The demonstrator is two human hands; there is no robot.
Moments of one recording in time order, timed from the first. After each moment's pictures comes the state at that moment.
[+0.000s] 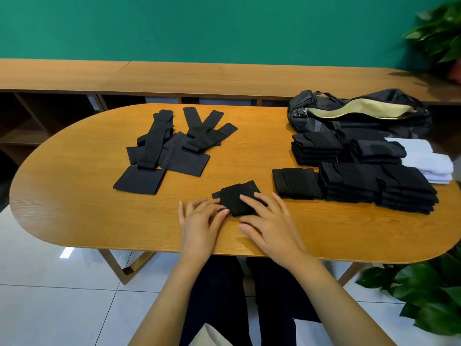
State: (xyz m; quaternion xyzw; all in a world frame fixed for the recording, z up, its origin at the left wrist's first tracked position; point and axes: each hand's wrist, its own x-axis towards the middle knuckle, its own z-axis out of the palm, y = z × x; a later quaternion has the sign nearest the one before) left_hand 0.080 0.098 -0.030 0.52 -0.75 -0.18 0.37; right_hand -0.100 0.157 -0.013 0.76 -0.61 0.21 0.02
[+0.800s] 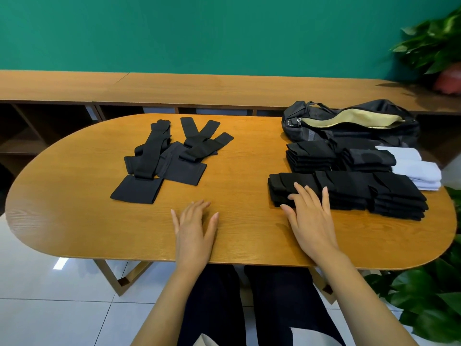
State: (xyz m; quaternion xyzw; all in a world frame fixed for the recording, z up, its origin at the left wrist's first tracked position) left_hand 0.081 0.100 -0.027 0.53 -0.74 -0.17 0.38; right_hand -0.167 0.158 -0.003 0.61 -0.77 0.17 0.08
